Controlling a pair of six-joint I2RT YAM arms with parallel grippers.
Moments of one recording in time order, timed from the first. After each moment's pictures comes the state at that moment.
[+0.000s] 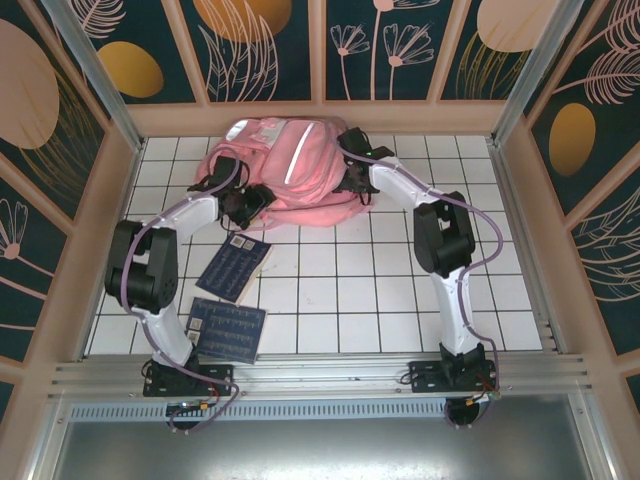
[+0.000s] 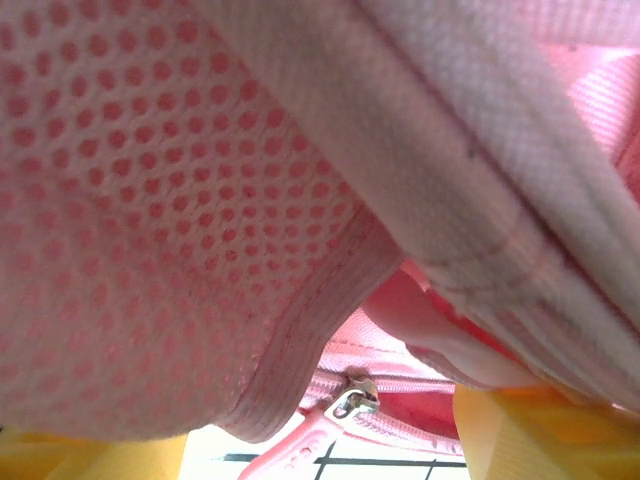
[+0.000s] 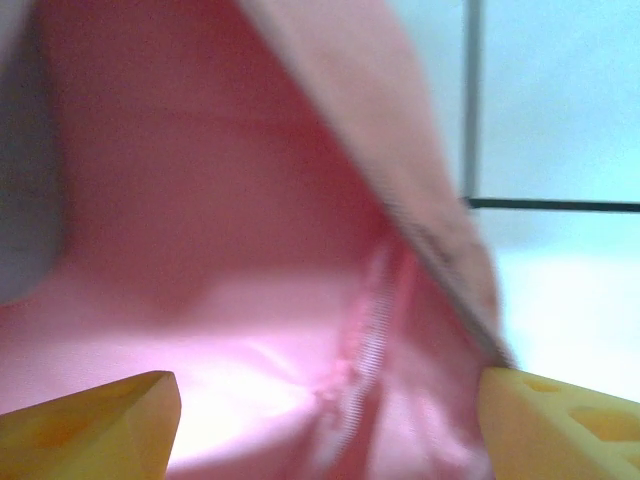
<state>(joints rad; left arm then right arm) -0.24 1.85 1.24 -0.38 0.29 -0.93 0.48 2.23 1.89 -0.74 0.20 0.35</state>
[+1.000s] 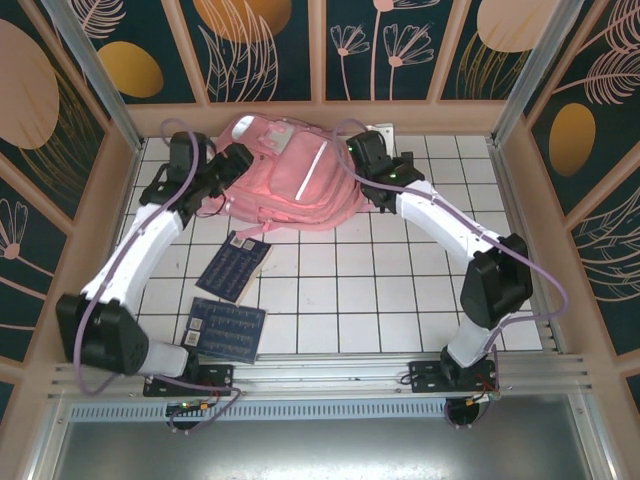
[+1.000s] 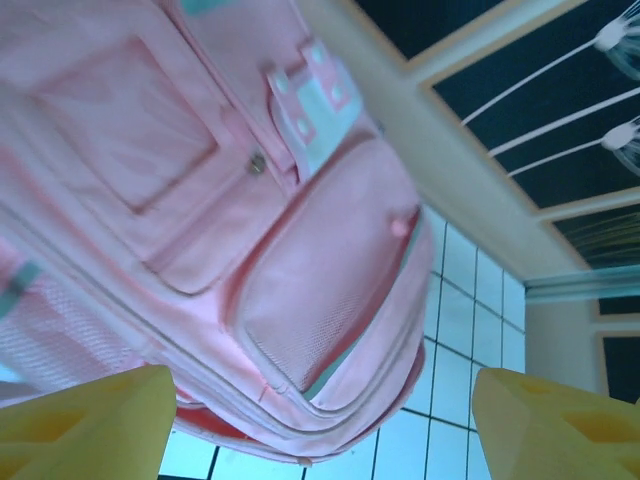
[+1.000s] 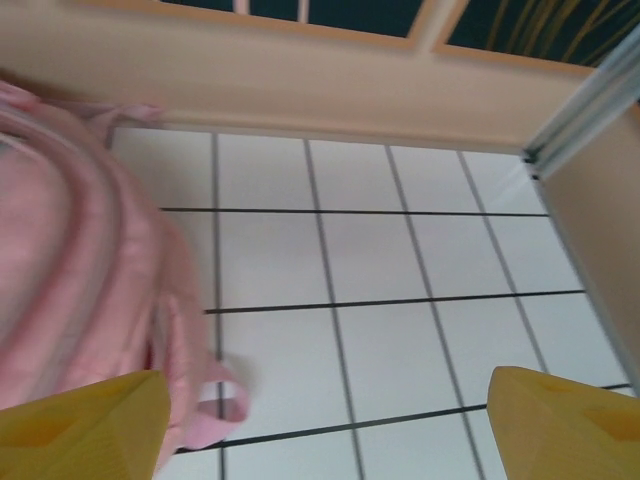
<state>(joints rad) -0.23 1.38 1.24 -0.42 0.13 -0.88 0.59 1.70 1.49 -0.52 0.68 0.25</state>
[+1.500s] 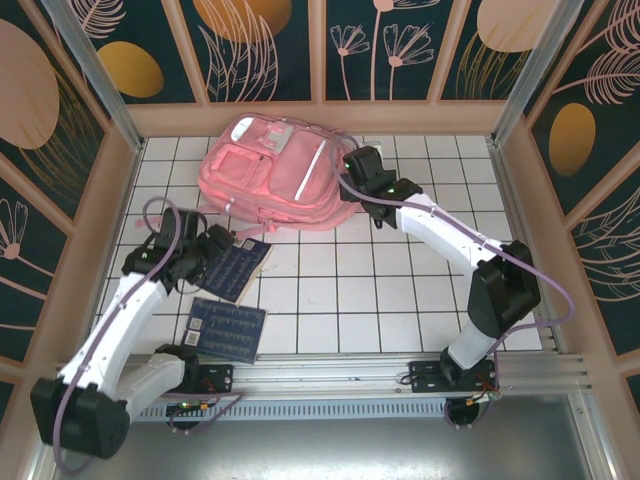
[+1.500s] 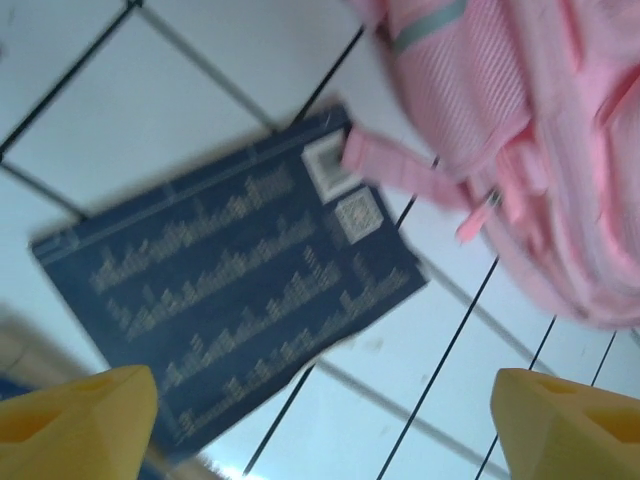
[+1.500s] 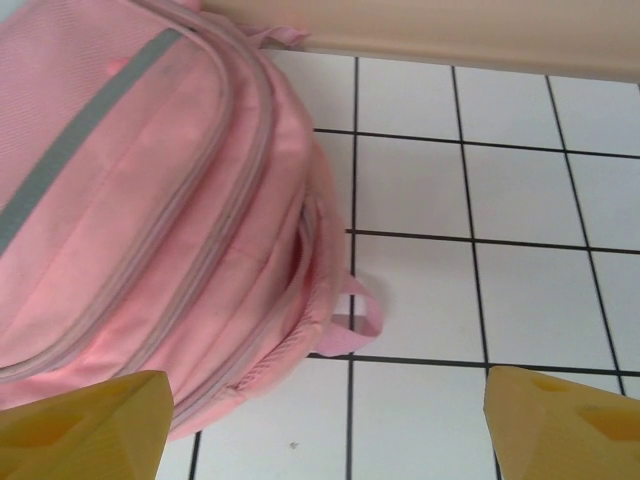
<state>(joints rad) -0.23 0.97 0.79 -0.80 0.04 -0.98 0.64 1.64 1.37 -0.48 0.45 0.31</state>
